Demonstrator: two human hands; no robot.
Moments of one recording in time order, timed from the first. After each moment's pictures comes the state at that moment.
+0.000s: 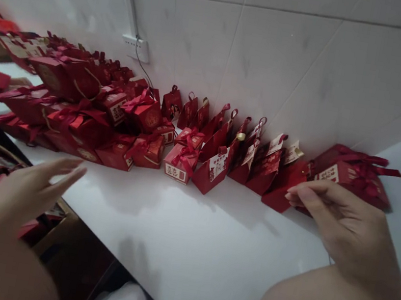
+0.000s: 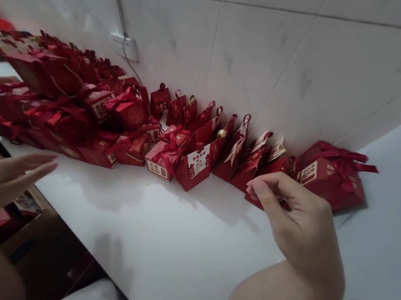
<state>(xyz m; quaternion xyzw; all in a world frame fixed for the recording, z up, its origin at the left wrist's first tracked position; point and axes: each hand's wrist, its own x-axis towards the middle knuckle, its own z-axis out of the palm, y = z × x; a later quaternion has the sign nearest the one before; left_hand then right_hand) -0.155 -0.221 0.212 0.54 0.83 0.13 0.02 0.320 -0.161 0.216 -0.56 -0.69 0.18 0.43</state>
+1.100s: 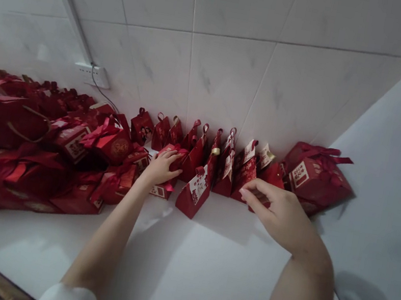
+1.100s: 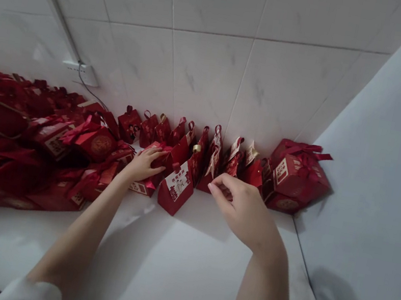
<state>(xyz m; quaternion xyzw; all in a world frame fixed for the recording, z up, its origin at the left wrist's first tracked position) -0.013 0.051 0.123 0.82 0.57 0.09 0.01 0.286 -0.115 0.210 -0.57 -0.72 0.22 0.33</state>
